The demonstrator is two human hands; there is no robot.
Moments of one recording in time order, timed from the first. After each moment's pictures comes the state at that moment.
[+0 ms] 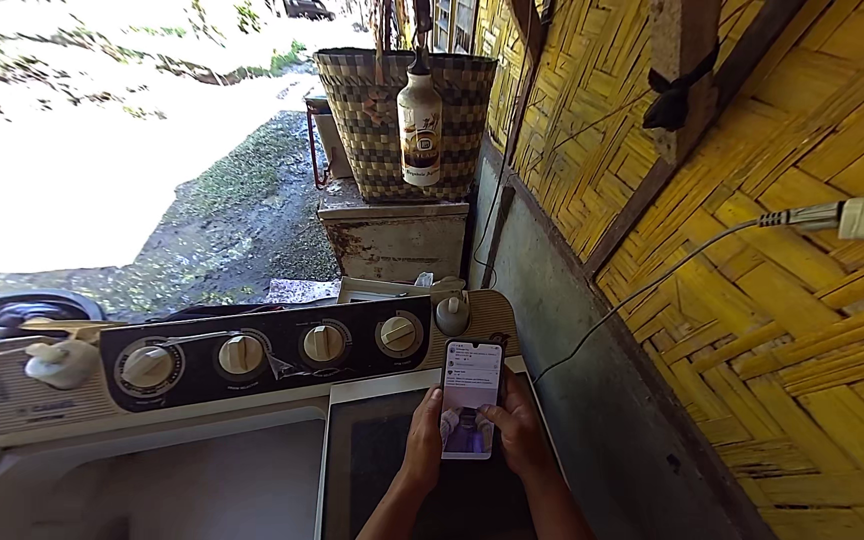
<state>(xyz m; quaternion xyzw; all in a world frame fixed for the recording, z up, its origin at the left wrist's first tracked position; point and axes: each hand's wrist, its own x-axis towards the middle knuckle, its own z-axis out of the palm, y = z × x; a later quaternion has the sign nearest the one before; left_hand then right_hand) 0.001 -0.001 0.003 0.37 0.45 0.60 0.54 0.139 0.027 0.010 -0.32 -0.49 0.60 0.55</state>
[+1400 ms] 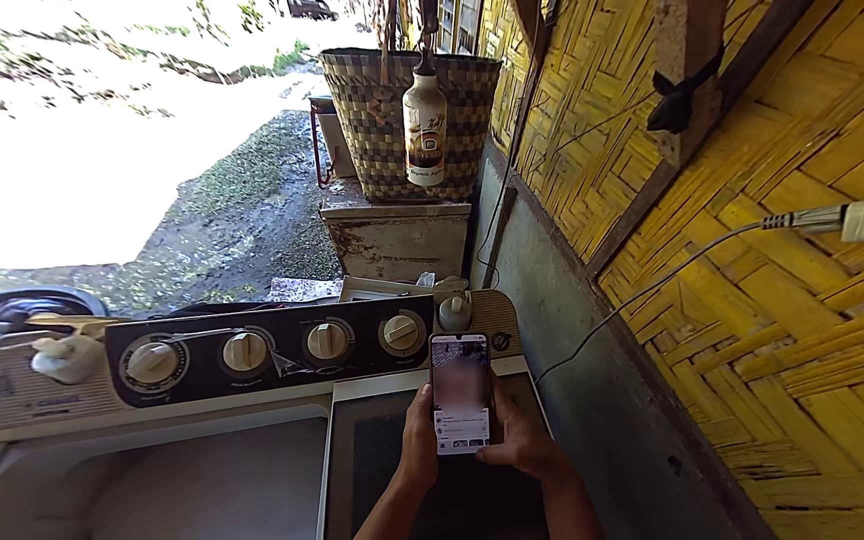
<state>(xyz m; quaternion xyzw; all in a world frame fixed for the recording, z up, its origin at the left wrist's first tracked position) -0.002 -0.001 0.006 0.29 0.45 0.64 0.56 0.162 0.035 0.007 -0.18 -0.56 0.74 0.33</state>
